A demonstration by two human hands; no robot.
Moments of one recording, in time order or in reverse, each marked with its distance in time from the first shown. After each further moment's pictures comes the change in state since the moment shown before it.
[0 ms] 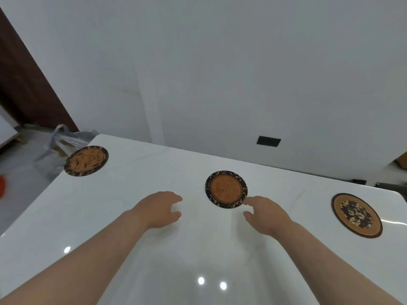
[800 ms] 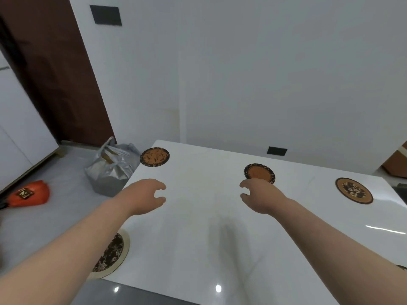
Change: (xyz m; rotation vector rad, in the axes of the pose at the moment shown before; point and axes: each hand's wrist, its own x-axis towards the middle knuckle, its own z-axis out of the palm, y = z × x) left_hand -0.280 -0.182 -0.061 -0.004 0.211 -0.003; right_hand -0.171 -0.257 -0.010 -0.029 0.152 -0.031
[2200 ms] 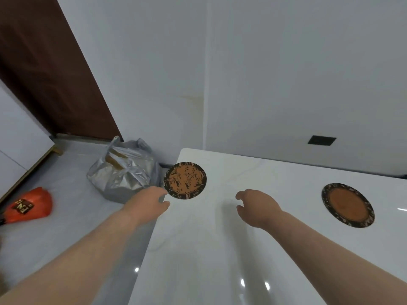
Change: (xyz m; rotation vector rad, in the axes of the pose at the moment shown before) left_hand 0.265 -0.237 -0.005 -0.145 -0.100 -0.147; right_hand 0.311 -0.144 0.117 -0.036 -0.199 0.037
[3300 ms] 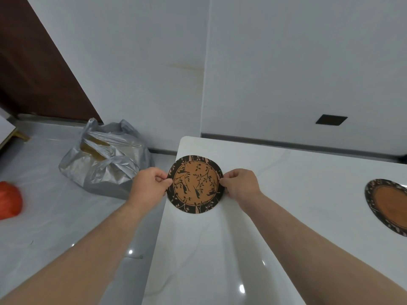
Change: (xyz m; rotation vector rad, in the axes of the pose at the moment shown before) left_hand 0.138 -0.037 0.035 -0.593 0.219 -0.126; right_hand 0.158 -0.063 0.053 1.029 0.187 0.556
